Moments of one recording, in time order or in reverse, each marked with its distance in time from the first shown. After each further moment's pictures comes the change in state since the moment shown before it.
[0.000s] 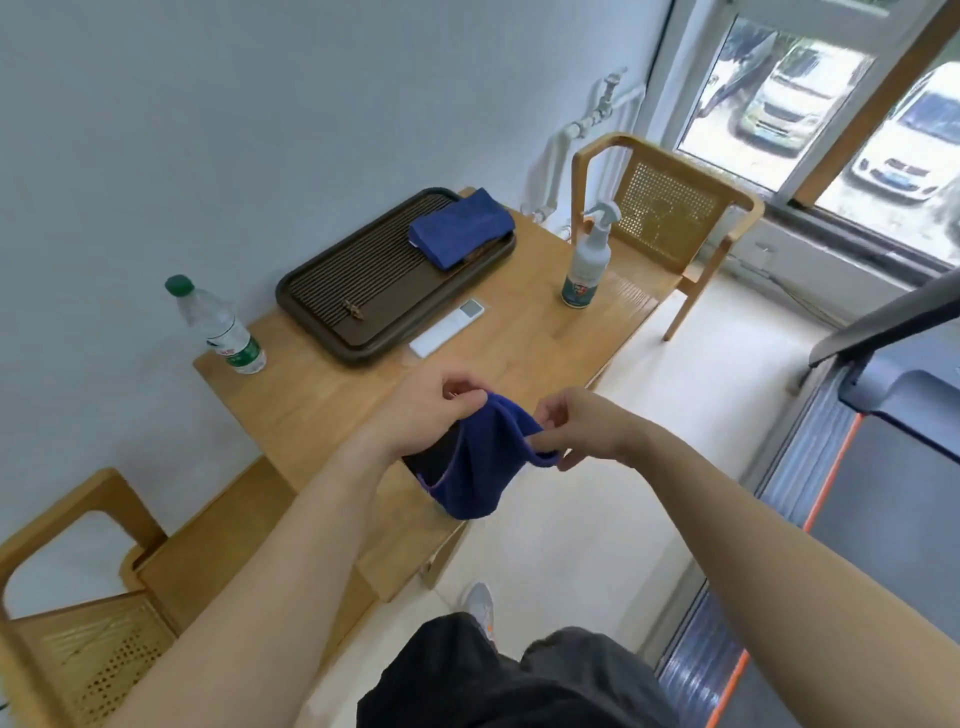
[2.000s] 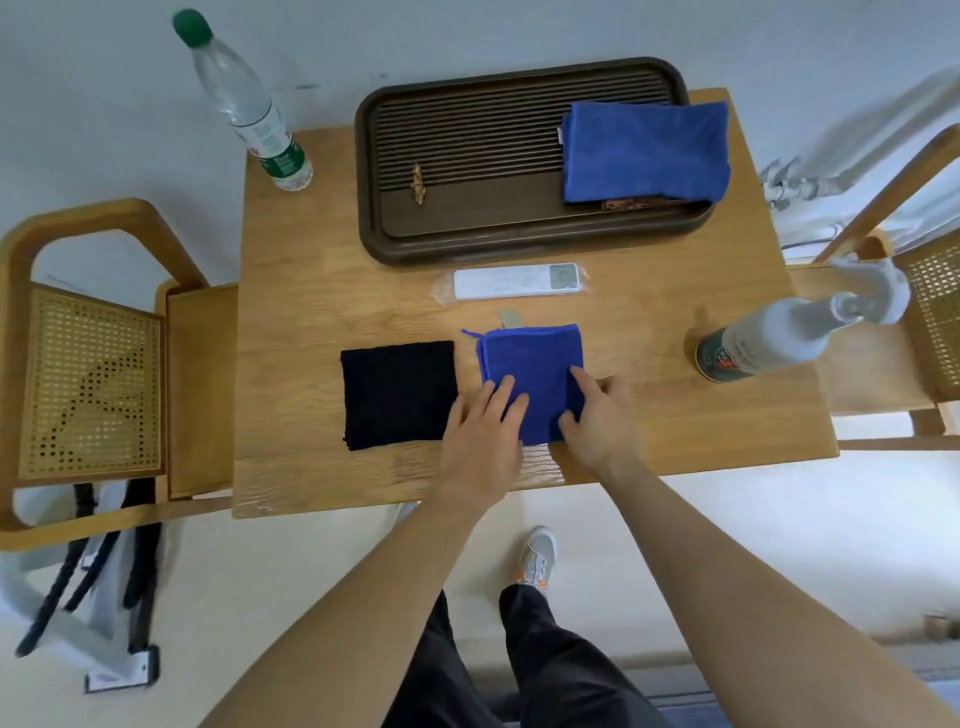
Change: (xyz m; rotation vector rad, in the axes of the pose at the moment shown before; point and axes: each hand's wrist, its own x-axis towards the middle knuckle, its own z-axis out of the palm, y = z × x) left_hand 0.208 -0.117 0.194 0.618 0.330 -0.605; right_hand 0.280 0.119 -0.101 -0.653 0.026 -0.135
